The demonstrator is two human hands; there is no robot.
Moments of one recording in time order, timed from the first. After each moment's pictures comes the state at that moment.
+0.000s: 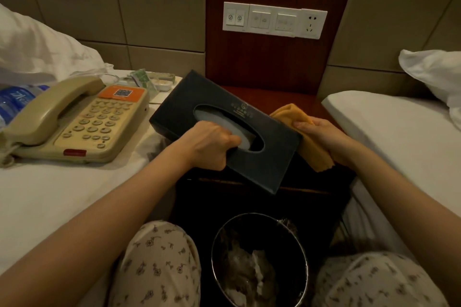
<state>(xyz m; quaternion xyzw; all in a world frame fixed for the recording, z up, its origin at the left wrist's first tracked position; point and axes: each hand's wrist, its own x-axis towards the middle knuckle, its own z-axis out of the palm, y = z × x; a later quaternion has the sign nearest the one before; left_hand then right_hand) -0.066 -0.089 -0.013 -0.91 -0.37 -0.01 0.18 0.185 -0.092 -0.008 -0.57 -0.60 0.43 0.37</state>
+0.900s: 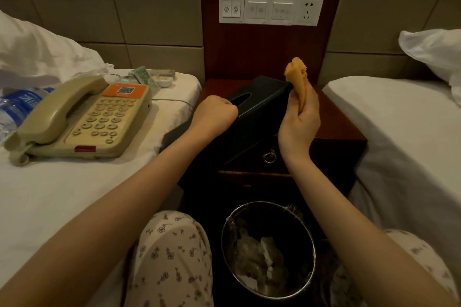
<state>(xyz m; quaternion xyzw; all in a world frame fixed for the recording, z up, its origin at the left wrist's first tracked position) -0.044 -0.085 0.004 -0.69 -0.59 -0.33 -0.26 0.091 -0.108 -0.036 -0.50 -0.48 0.09 0.72</state>
